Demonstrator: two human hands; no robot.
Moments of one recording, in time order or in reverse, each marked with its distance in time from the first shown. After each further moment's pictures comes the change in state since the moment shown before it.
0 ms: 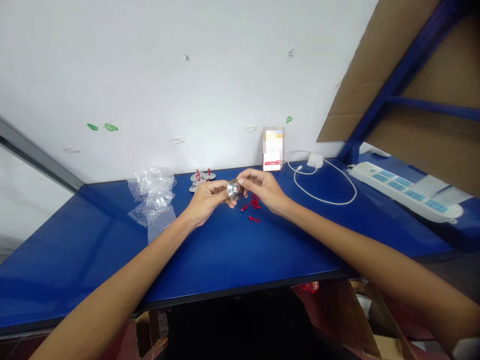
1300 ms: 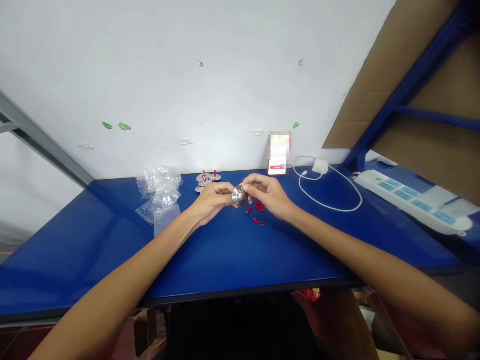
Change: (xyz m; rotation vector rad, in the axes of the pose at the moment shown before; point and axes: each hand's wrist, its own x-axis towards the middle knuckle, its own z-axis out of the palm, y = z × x) left_hand 0.000 0.000 -0.006 -0.165 -0.014 -0.083; right_hand -0.008 -0.009 0.007 -0.033 -0.044 0.032
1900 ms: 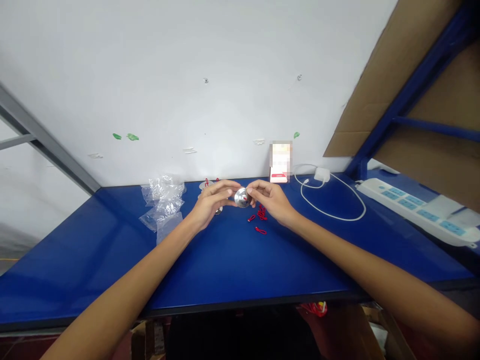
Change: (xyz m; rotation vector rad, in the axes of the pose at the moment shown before) left_hand 0.000 0.013 -0.008 0.218 0.070 0.139; right_hand 0.009 0.010 -0.007 -0.049 0.099 0.024
